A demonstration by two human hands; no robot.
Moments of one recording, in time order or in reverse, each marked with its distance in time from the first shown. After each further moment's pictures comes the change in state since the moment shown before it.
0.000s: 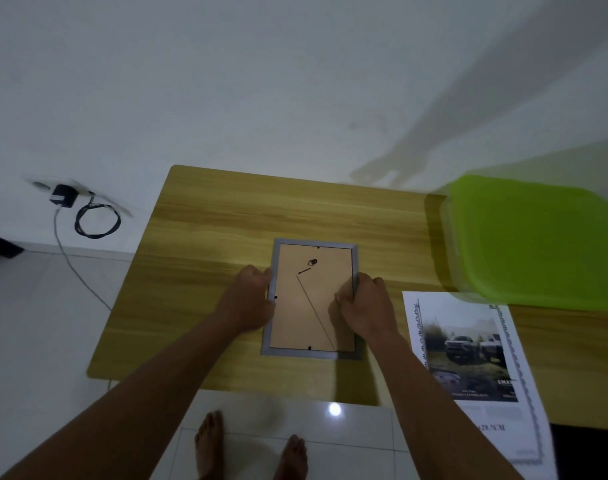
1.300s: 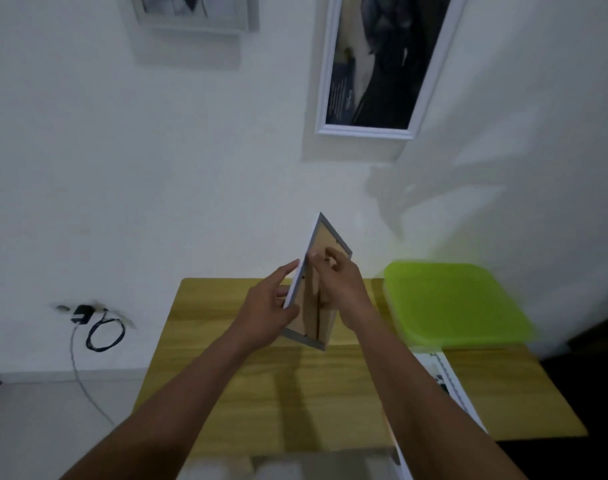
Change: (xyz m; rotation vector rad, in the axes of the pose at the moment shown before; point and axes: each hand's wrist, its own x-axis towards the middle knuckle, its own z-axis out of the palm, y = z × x) left_hand -0.114 0.135 -0.177 -0.765 0.215 0.364; right_hand -0.104 -0.158 -0.170 0.798 0.189 -0.105
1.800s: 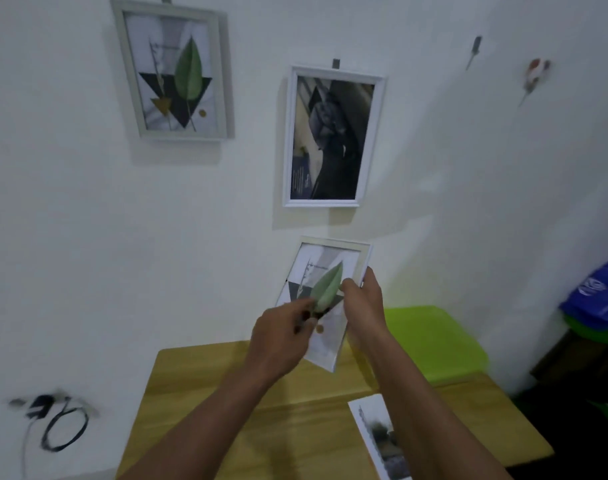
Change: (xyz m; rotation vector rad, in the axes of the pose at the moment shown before) left_hand -0.004 0.071 0.021 0.404 0.159 0.366; right_hand -0.054 -0.062 -0.062 0.340 0.282 -0.246
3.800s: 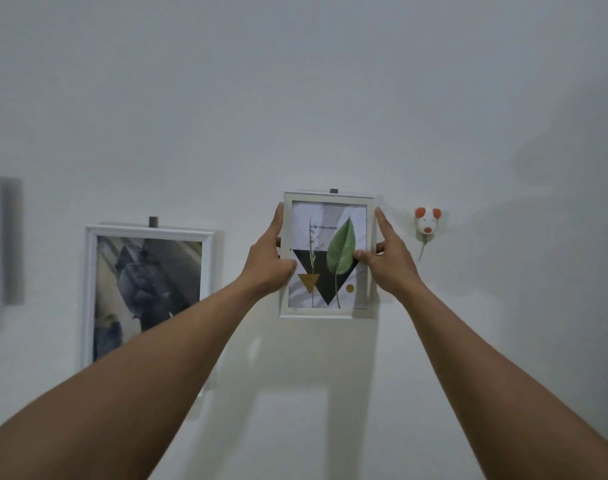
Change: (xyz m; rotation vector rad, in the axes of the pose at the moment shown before) left_hand 0.470 0.290 0.140 -0.194 0.256 0.183; right_hand 0.461 -0.279 -0.272 -0.424 -0.094 -0.670
